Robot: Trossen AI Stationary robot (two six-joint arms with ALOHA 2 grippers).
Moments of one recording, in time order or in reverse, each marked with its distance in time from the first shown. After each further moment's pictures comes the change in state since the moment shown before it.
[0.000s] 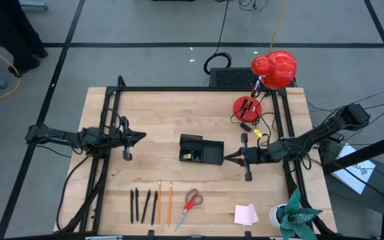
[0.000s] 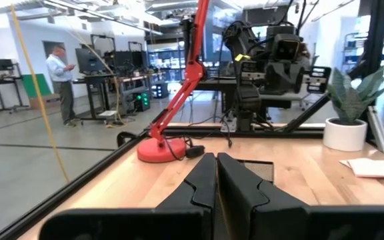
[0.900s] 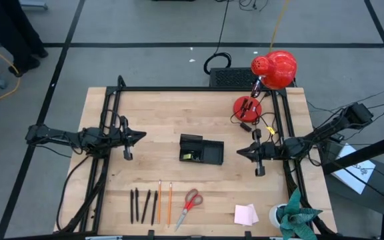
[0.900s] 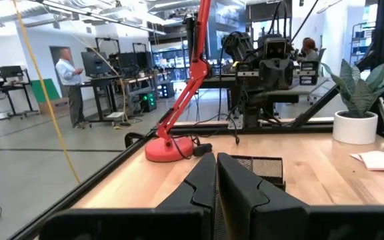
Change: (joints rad) left arm 0.000 0.000 0.000 -0.006 -0.015 0.043; right arm 0.017 -0.226 -0.266 0.277 0.045 -0.039
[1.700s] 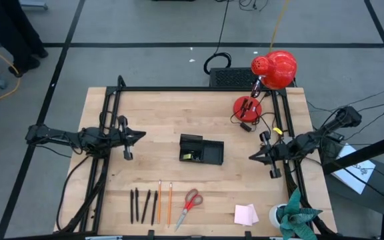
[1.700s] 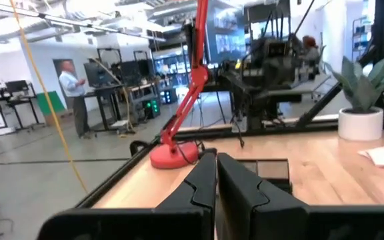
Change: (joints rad) left arm 0.000 0.000 0.000 0.022 0.002 0.064; right arm 0.103 -0.517 -0.020 -0.540 -0.084 -0.014
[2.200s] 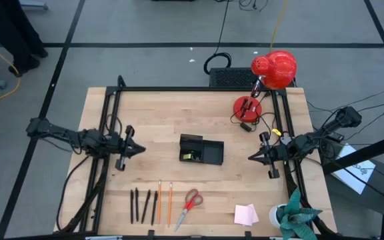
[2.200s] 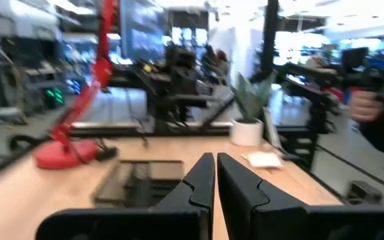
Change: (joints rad) left arm -0.132 0.082 0.016 0.035 0.213 -0.212; right arm -0.001 -0.001 -0.027 0.014 0.004 -0.055
